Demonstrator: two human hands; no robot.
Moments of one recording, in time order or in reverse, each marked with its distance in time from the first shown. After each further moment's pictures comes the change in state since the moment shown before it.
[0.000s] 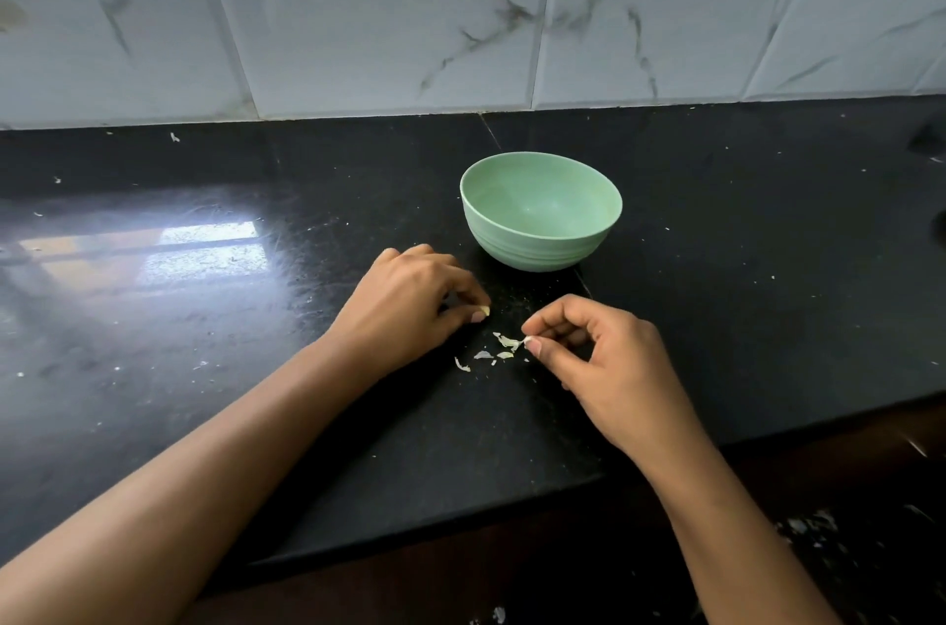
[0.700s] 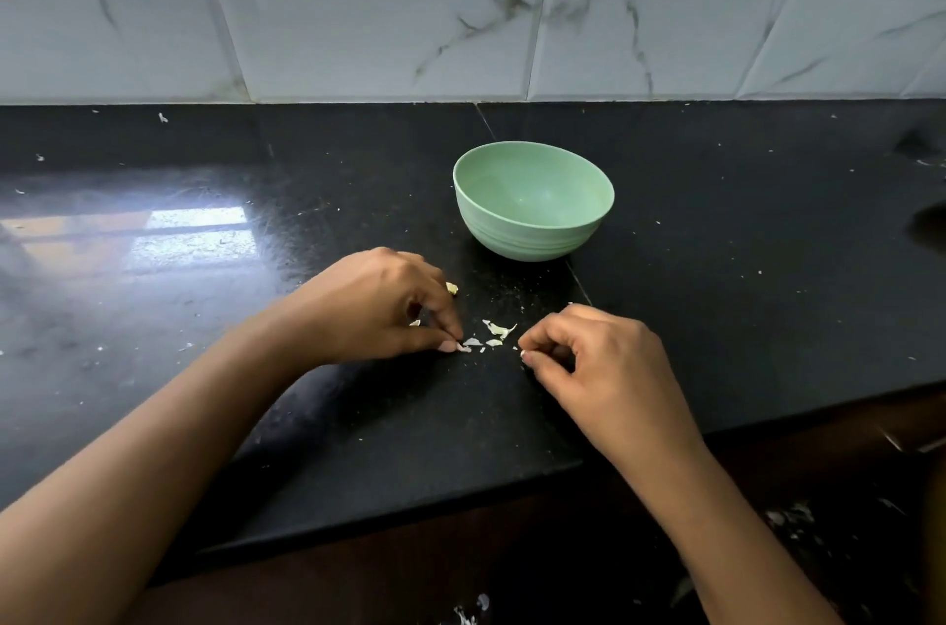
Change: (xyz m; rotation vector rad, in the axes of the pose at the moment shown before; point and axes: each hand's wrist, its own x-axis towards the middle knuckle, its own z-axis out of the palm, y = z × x) left_hand -0.011 -0.008 -0.023 -0.093 -0.220 0.213; right_hand -0.013 0.000 -0.006 -0.389 0.023 -0.230
